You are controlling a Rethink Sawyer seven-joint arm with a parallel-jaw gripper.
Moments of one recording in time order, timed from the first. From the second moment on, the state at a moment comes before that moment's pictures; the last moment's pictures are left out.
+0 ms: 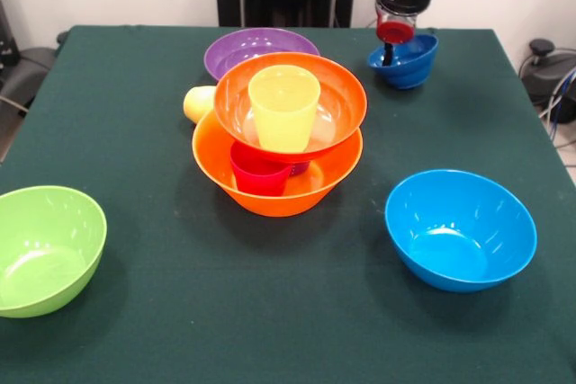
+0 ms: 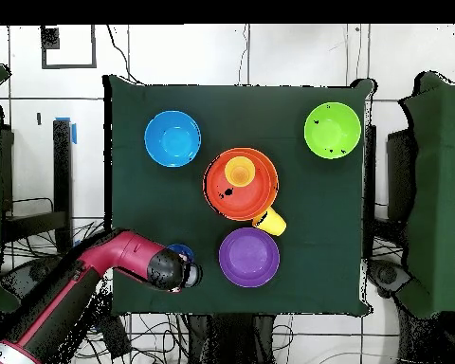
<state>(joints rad) 0.85 0.17 -0.78 1.34 -1.72 -1.05 3.09</state>
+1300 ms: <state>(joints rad) 0.85 0.11 -0.80 1.34 -1.76 -1.14 3.11</state>
